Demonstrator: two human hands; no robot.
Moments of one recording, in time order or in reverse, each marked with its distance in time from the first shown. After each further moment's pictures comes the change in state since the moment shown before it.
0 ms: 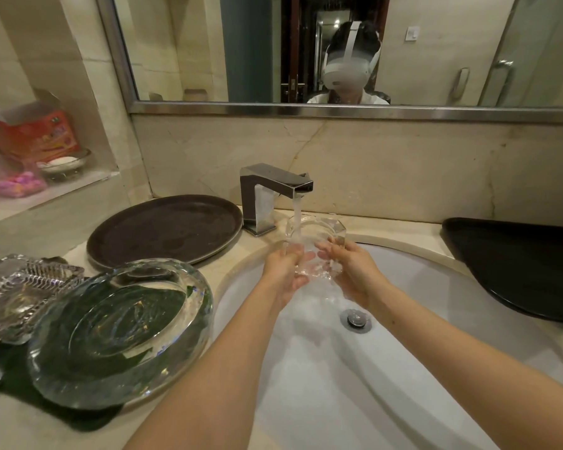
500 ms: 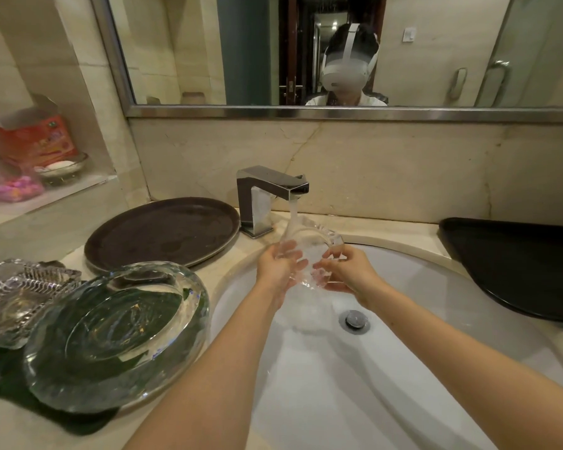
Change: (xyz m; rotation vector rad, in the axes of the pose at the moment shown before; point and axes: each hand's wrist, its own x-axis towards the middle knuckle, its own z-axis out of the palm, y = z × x) left_hand -0.003 0.001 -0.001 0.077 0.099 0.086; right_hand 0.000 0.000 -0.013 -0.450 0.057 0.009
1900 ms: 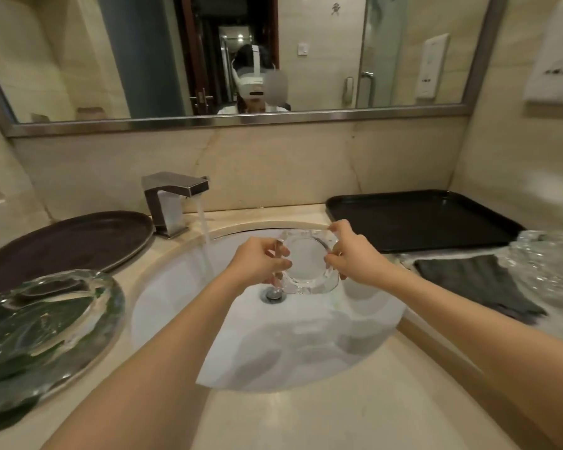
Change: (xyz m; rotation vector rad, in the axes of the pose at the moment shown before) left_hand -0.088 0.005 0.066 0.792 -0.457 0.236; right_hand -0.134 -0.015 -0.121 -0.857 0.208 -0.239
